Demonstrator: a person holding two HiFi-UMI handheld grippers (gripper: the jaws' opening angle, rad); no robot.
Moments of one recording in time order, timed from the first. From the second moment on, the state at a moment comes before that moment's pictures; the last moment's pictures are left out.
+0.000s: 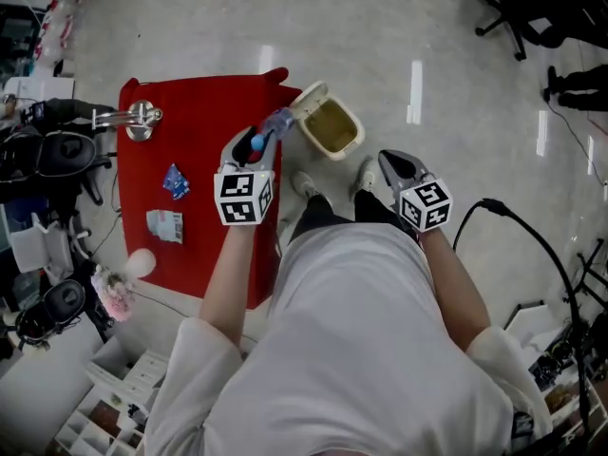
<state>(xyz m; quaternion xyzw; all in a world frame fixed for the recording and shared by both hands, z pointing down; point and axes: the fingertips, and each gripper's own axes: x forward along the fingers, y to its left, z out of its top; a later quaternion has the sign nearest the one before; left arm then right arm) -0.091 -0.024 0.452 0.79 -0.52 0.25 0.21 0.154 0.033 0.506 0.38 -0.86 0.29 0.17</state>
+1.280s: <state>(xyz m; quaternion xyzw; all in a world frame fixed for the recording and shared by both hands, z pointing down) 0.028 -0.051 0.680 0.82 -0.41 0.33 0.22 0.209 0.015 0.622 0.40 -0.83 0.33 0.18</state>
